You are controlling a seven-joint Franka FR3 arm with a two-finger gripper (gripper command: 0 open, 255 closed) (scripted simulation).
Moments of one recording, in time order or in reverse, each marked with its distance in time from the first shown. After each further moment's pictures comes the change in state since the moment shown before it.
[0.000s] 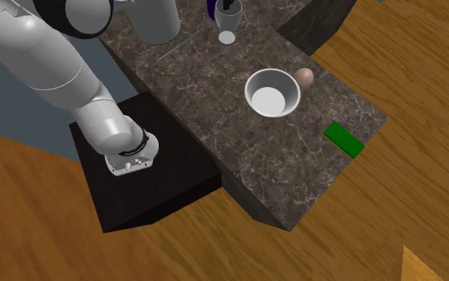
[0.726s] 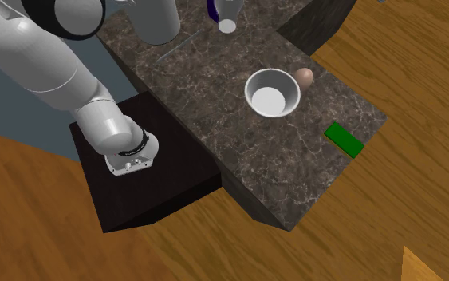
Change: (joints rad) arm -0.003 -0.036 -0.001 0.105 0.008 -0.140 0.001
